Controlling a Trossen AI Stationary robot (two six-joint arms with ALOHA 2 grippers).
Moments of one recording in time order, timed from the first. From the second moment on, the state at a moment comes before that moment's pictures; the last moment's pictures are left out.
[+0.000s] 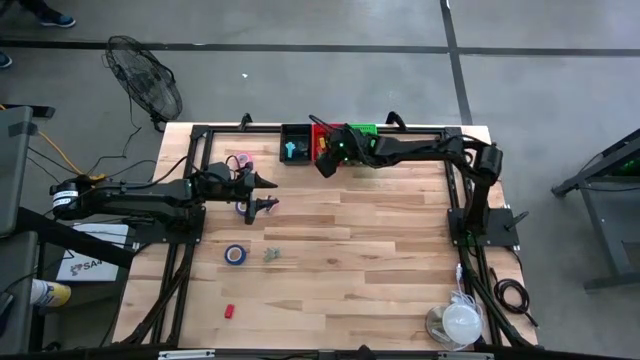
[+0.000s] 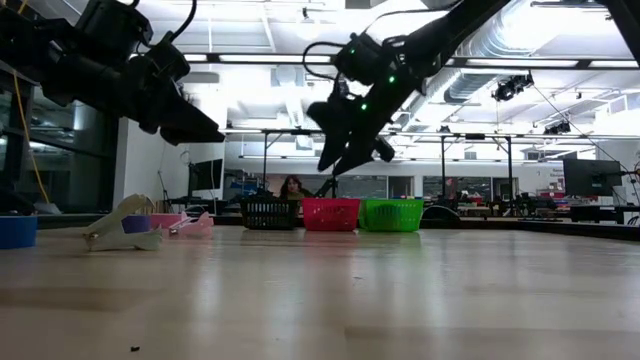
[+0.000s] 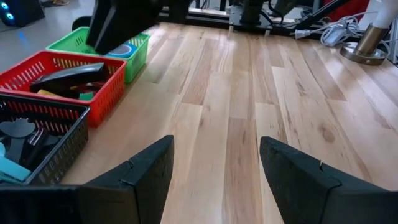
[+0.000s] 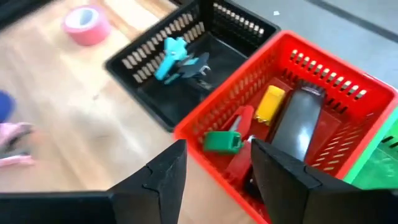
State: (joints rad) left arm 0.29 0.87 0.25 0.34 0.16 -0.01; right arm -0.40 1.86 1.26 -0.13 0.17 0.35
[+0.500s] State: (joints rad) left arm 0.29 0.87 0.25 0.22 -0.11 -0.10; right arm -0.23 1.60 1.26 -0.57 0.34 0.30
